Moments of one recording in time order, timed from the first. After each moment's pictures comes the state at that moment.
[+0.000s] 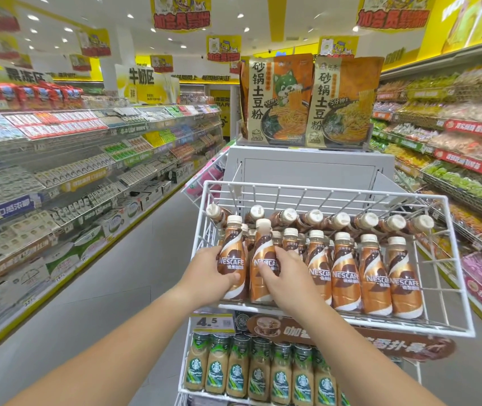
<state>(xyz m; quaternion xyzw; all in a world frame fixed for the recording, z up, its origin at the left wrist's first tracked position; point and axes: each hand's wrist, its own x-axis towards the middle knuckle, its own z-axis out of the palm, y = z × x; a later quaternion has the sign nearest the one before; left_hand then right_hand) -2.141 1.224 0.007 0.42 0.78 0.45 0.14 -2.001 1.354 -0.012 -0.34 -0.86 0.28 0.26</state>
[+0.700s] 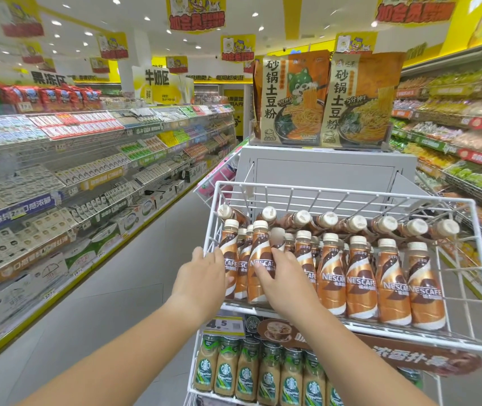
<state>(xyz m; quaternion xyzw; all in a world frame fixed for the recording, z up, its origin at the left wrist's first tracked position) -2.146 1.212 -0.004 0.46 0.87 -0.05 -0.19 -2.025 1.345 -0.014 -0.33 -0.88 0.25 0.24</state>
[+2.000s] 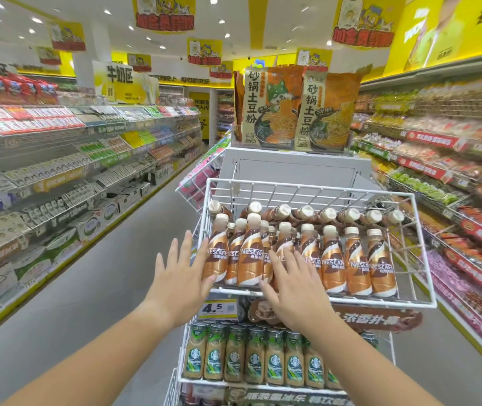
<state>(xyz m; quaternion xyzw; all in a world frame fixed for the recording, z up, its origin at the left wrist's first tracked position) -2.163 1.158 -0.023 0.49 0.86 0.05 -0.11 -1.962 1.314 -0.029 -0.34 -0.93 -0.04 0.15</state>
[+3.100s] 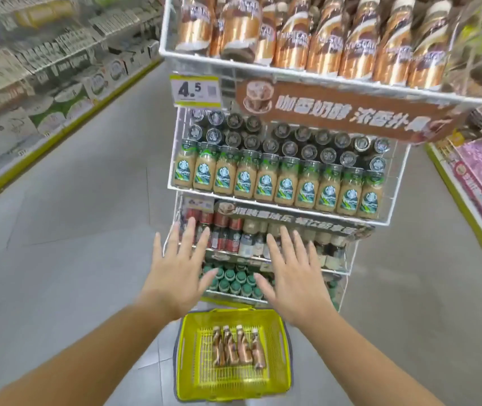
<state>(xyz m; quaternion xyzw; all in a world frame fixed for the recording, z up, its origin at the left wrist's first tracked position) -1.960 1.045 -0.296 0.50 0.87 -0.03 0.00 -1.786 1.210 -0.302 -0.28 -0.96 -0.01 -0.02</state>
